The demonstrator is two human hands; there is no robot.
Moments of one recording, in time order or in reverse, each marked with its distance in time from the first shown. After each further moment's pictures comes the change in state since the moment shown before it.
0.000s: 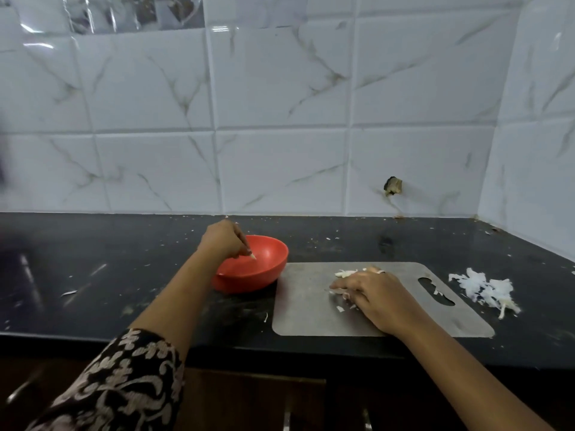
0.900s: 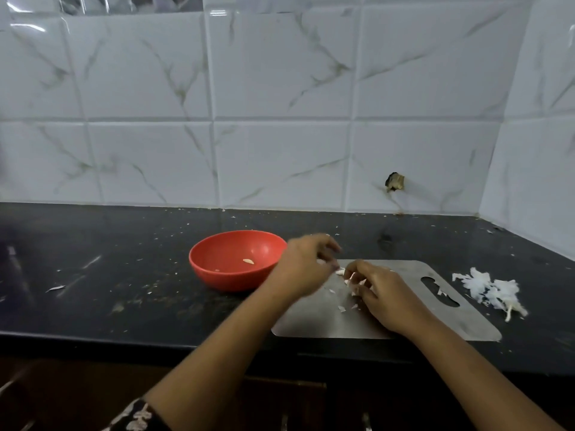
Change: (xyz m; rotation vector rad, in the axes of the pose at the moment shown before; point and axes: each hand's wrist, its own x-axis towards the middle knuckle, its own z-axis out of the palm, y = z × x) left_hand -0.075 0.082 0.071 -0.298 -0.076 0.505; right_hand 0.003 0.008 0.005 0.266 0.050 0.131
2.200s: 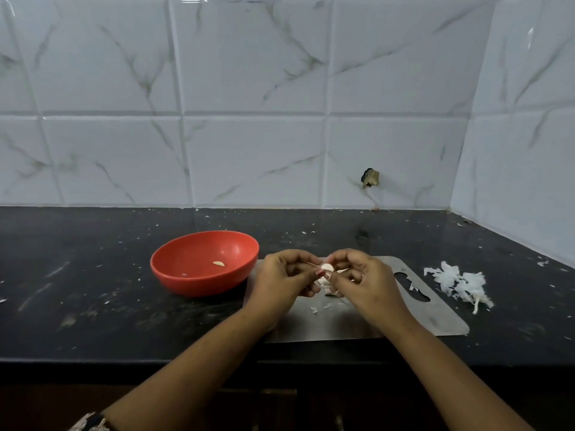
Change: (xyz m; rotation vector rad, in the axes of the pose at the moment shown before) left_hand -0.020 0.000 0.031 -0.769 0.051 -0.157; right_hand -0.010 -0.018 -0.011 0.658 0.228 0.079
